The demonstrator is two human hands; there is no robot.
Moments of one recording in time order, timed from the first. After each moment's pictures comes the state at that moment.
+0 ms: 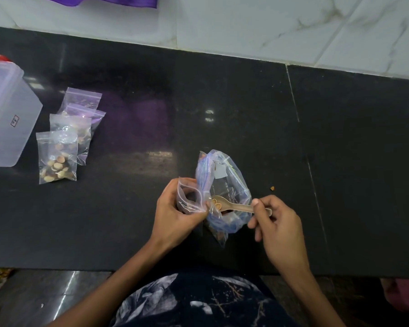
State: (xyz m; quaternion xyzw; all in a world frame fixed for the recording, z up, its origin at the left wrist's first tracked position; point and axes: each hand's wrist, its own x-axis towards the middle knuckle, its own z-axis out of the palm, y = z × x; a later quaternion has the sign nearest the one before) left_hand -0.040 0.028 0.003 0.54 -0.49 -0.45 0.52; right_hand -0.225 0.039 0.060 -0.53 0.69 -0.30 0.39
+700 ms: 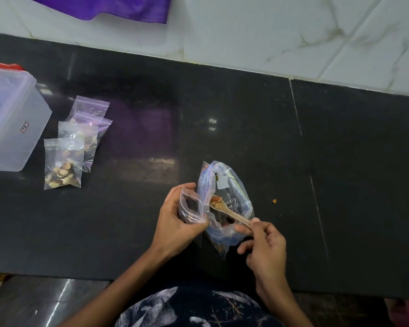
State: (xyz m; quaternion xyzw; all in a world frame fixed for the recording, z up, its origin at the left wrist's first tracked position) left_hand -0.037 0.025 -0.002 0.57 -0.48 -0.45 0.49; right_hand -0.198 0.043 0.043 -0.25 0.70 -0.42 0.53
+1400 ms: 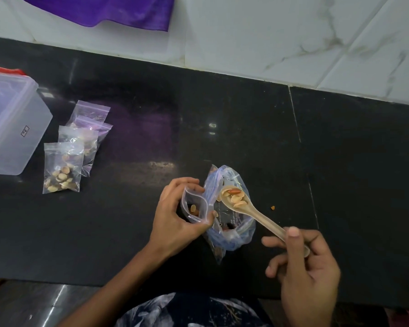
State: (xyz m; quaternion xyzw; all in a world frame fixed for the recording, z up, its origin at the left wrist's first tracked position) left_hand -0.036 0.010 0.021 0.56 -0.57 -0.31 0.50; right_hand -0.210 0.061 0.103 -0.35 0.65 -0.55 0.39
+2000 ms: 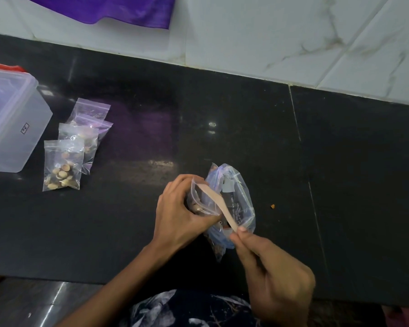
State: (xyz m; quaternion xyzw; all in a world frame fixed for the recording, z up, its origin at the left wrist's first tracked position) left_hand -0.044 0.005 0.030 0.61 -0.57 -0.30 0.47; right_hand -0.195 0.063 0.083 -0.75 0.48 -0.46 -0.02
